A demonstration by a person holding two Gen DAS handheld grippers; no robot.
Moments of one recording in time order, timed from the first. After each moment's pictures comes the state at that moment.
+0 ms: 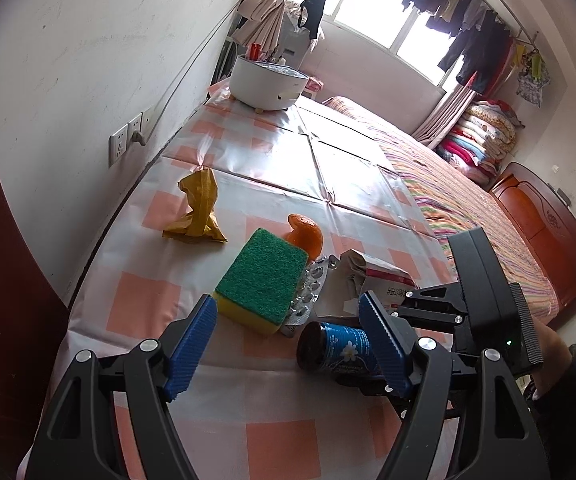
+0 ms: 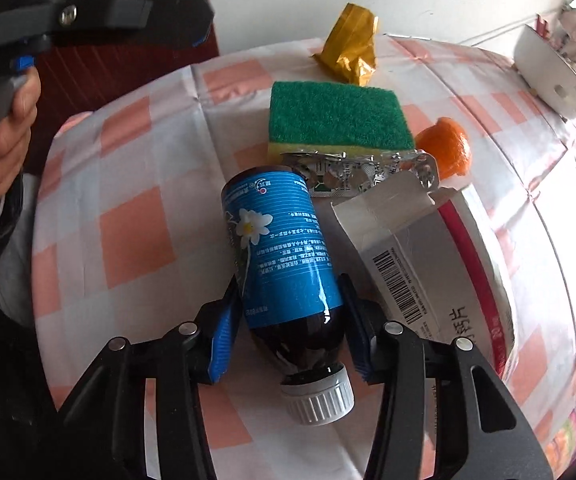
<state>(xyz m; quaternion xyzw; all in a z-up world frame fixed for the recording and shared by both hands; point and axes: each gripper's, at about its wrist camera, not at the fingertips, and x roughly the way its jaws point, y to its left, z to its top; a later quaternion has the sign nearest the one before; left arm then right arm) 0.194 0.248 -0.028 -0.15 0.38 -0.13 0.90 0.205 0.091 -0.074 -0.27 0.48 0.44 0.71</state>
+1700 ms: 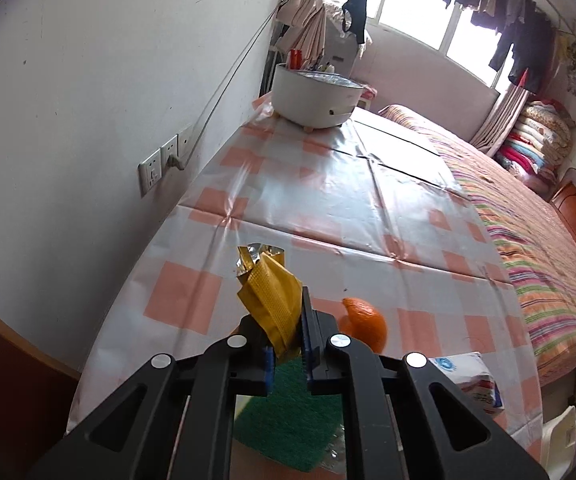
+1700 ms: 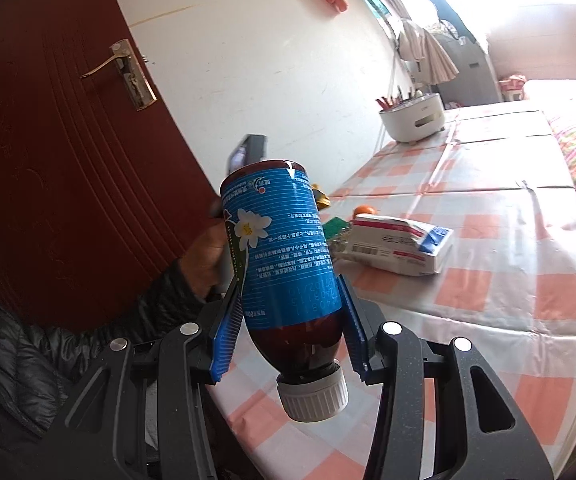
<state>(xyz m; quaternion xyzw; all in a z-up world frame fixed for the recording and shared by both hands) 0.294 0.227 -0.031 -0.11 0.37 -0.02 0.92 0.038 -0.118 0.005 0.15 0.28 0.40 0.86</state>
